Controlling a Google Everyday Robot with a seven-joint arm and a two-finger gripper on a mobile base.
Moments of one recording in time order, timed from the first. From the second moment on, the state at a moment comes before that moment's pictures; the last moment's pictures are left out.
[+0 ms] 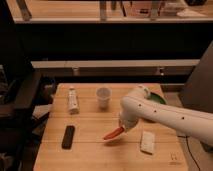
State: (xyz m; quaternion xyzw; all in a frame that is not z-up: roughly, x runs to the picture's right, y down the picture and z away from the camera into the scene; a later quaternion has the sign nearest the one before) arm 0.102 0.189 0.748 -0.29 -0.15 -0.32 0.89
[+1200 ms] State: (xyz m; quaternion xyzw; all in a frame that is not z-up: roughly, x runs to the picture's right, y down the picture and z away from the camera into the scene) arm 0.114 0.112 0.755 -0.27 -0.14 -0.31 0.90
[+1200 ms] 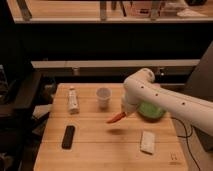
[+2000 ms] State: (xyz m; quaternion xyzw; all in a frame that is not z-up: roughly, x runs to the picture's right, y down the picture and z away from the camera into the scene) arm 0.101 0.080 0.771 -0.26 -0.14 -0.31 0.90
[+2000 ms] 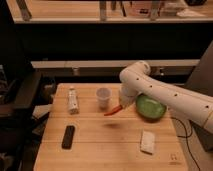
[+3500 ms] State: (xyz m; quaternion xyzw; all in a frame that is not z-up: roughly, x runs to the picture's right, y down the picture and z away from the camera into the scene) arm 0.072 0.052 0.798 -0.25 -0.12 -0.35 0.90
